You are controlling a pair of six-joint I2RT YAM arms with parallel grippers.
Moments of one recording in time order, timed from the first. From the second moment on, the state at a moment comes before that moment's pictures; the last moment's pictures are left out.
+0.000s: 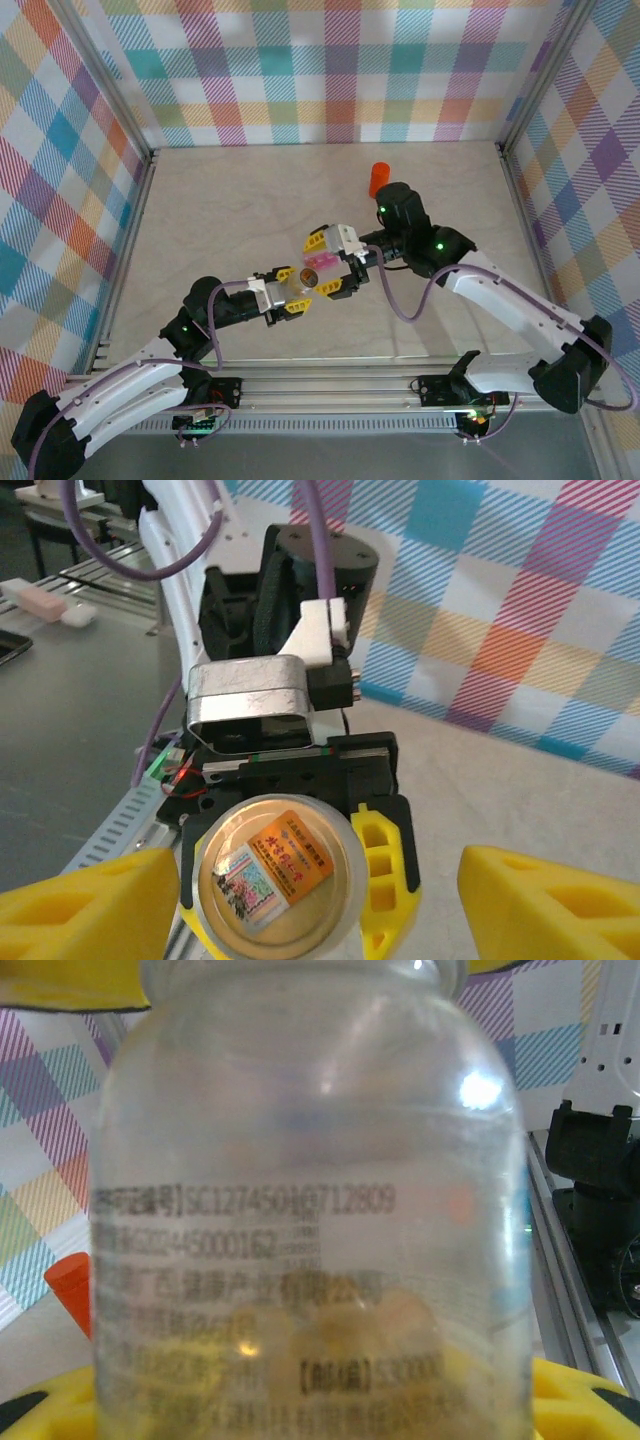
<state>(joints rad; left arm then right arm) -0.74 0.70 0.32 0.37 0.50 0.29 0.78 1.26 1.20 -0.43 -0.97 -0.64</state>
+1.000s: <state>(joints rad) -0.71 0.96 0.40 0.45 0.52 0.29 0.67 1.35 1.22 -0.56 -1.08 -0.76</state>
